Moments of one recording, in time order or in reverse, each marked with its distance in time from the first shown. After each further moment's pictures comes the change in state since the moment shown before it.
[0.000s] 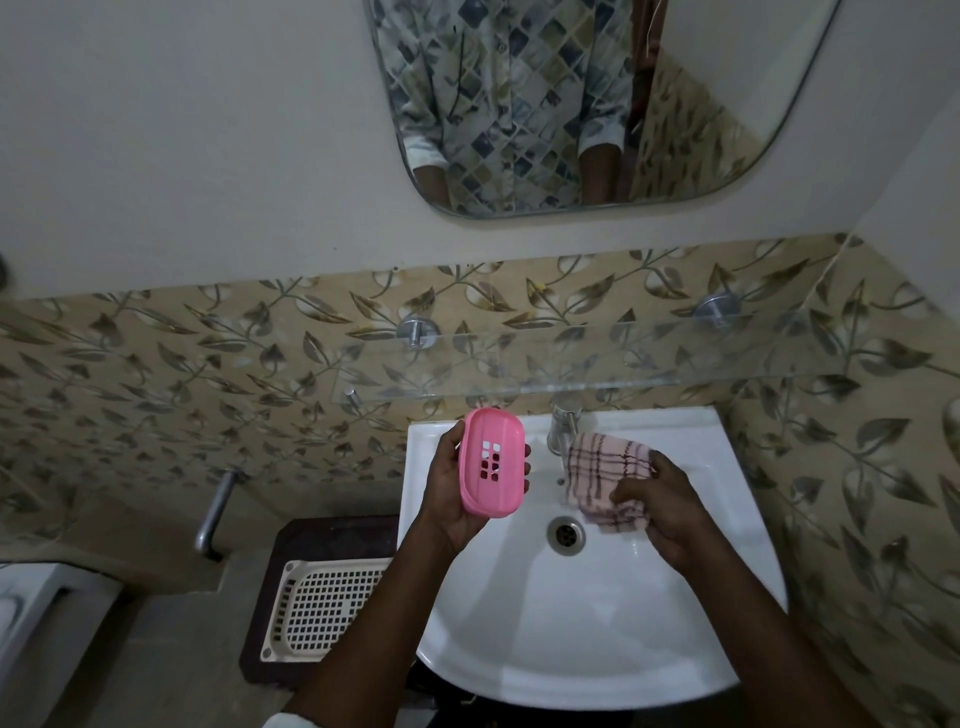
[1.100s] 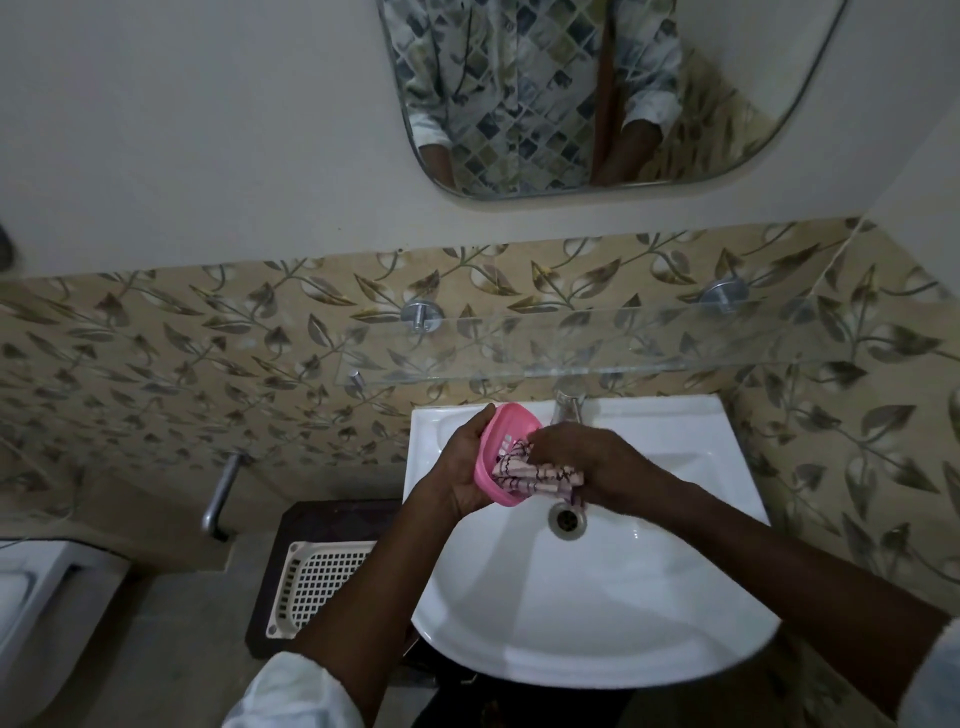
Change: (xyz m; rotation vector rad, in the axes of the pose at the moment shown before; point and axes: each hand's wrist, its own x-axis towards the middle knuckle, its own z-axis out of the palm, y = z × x) left_hand 0.010 0.007 0.018 0.017 0.049 -0.255; right_hand 0.019 -0.017 0.038 -1.048 -0.531 -1.338
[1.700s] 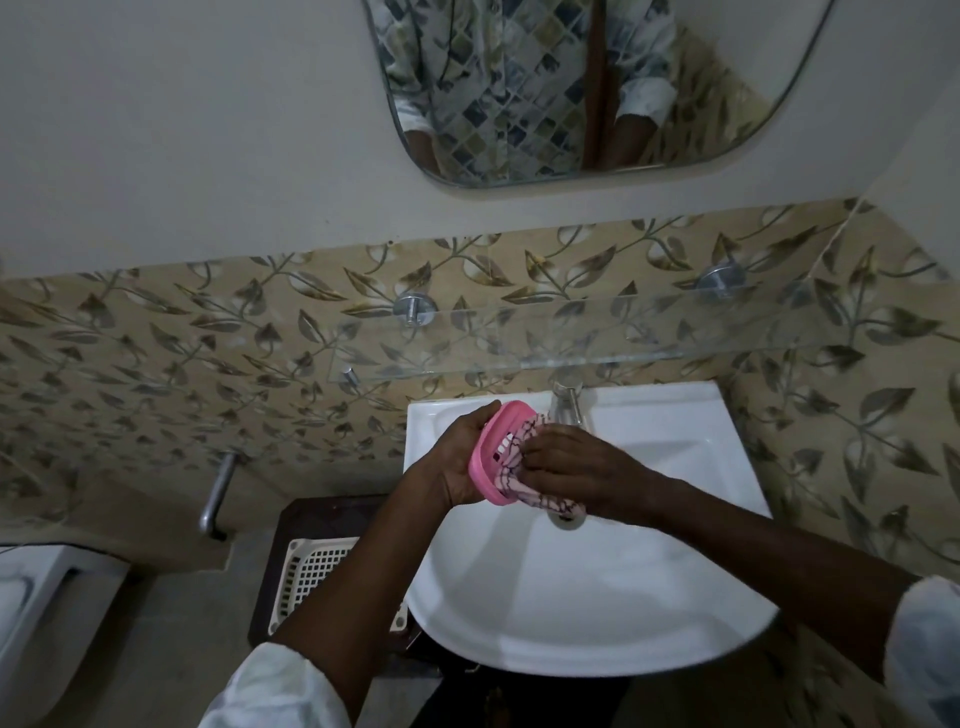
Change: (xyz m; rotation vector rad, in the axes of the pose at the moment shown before) left_hand 0.000 0.008 -0.007 0.099 -0.012 -0.121; right_hand -0.007 0.007 0.010 -0.256 -0.004 -0.432
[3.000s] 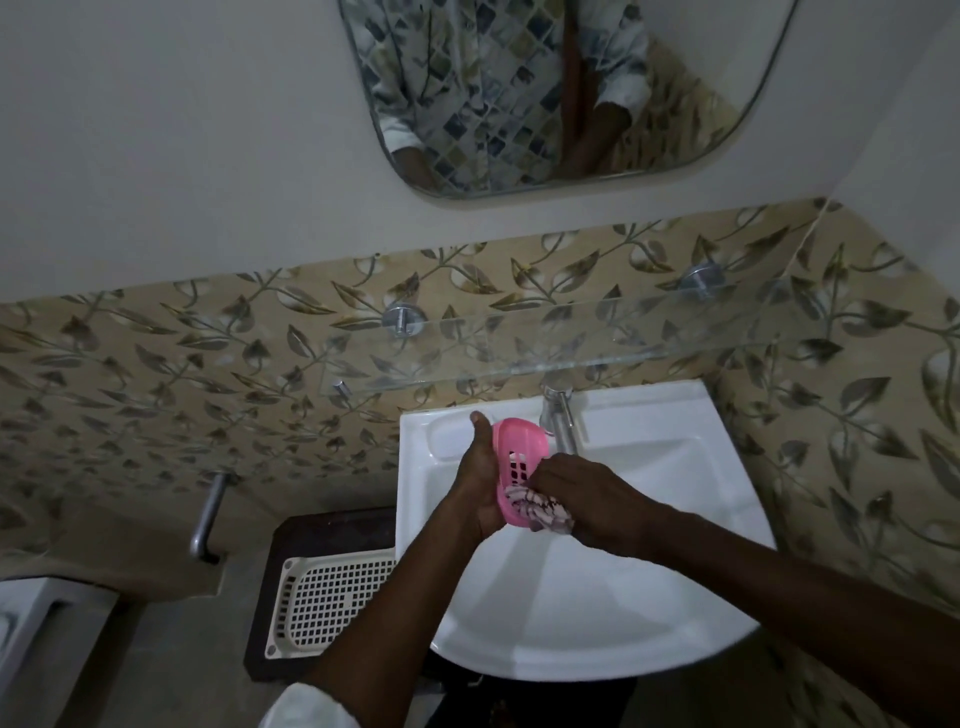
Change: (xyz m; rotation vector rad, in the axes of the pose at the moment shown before) left_hand 0.011 -0.032 0.021 -0.007 0.240 0.144; right_hand 0.008 -0.052 -0.016 0.117 -0.103 0.414
